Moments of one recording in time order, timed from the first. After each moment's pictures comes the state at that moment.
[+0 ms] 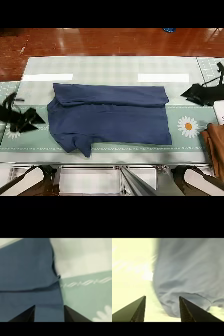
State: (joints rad) left arm 0.54 -1.14 0.74 1.17 -1.40 -1.45; right arm -0.42 -1.17 0.94 -0.98 1.18 1.32
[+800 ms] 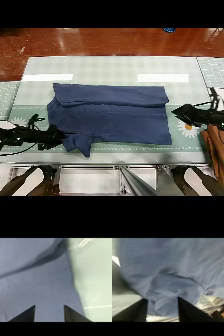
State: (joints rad) left arm 0.40 -1.04 0.33 0.96 -1.21 -1.42; right arm -0.51 -0.95 0.58 -0.84 1.14 1.29
